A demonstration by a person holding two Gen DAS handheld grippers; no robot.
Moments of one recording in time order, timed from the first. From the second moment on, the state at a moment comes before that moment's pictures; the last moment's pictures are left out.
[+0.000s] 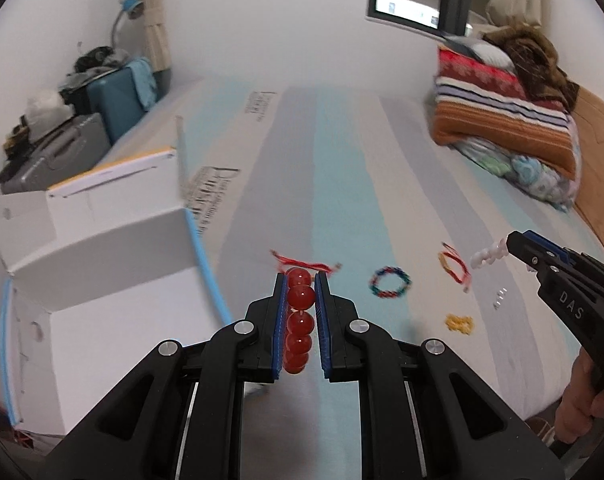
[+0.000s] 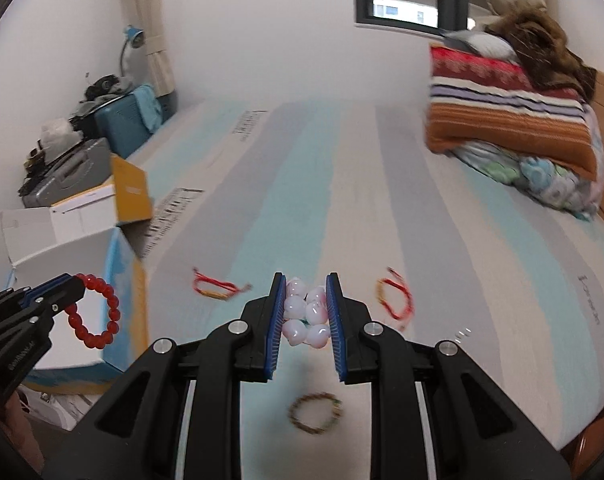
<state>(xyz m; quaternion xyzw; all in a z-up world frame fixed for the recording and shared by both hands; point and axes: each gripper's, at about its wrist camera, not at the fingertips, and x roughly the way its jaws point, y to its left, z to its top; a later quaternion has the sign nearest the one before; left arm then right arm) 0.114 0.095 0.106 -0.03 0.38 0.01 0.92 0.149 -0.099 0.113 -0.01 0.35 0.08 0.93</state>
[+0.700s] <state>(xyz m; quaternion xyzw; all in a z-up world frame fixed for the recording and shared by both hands) 0.056 0.281 0.119 -0.09 0.38 0.16 0.91 0.144 0.097 0.126 -0.06 0.35 0.22 0.91</state>
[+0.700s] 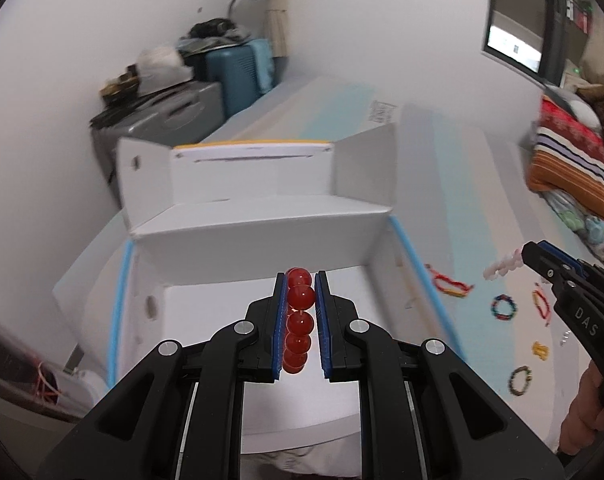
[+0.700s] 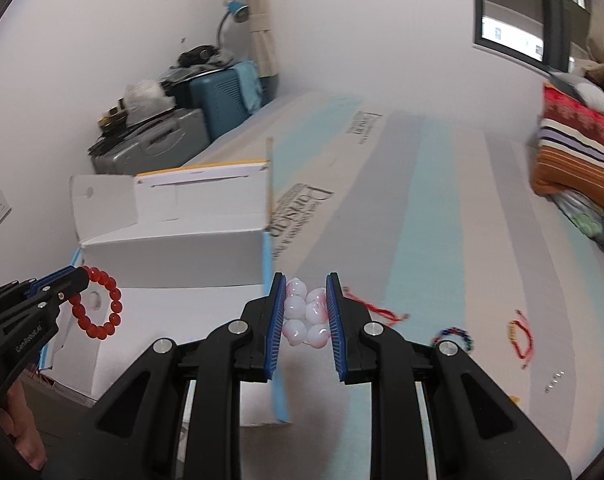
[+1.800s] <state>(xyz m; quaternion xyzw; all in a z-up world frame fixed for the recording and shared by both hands) 0.046 0.351 0.002 -0.12 0.48 0.21 0.84 0.153 0.207 -0.013 -0.11 0.50 0.24 0.82</state>
